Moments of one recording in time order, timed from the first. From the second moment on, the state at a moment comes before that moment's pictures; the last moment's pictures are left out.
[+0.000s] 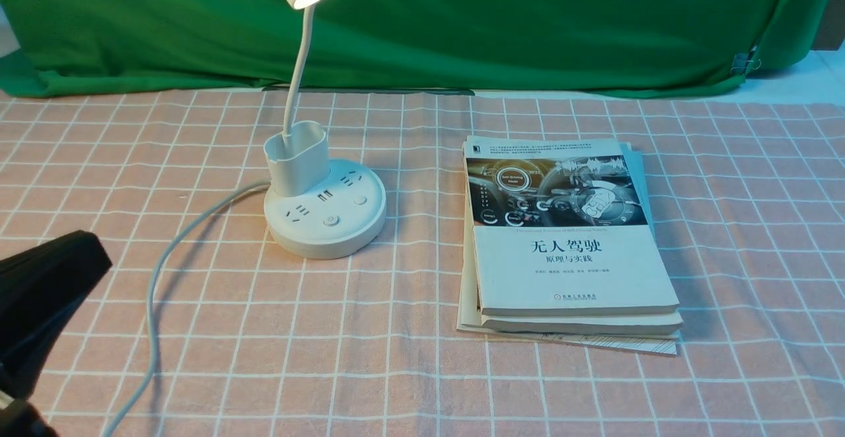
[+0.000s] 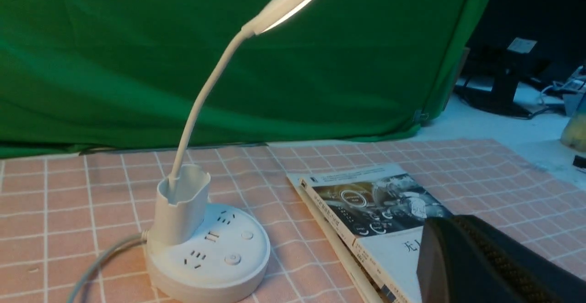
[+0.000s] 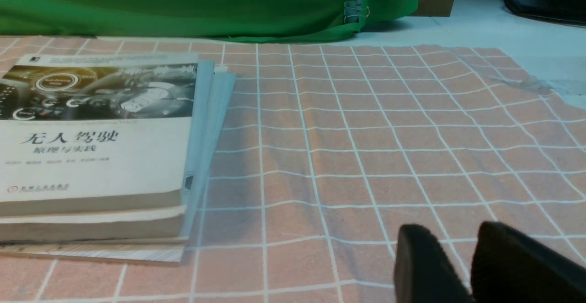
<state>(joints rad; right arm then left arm) -0.07 0.00 0.01 0.05 0.25 -0.07 -0.46 0.32 -0.39 -0.29 0.18 0.08</state>
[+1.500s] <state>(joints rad) -0.07 0.00 0.01 0.05 0.25 -0.07 -0.05 0.00 0.01 -0.03 0.24 0.00</state>
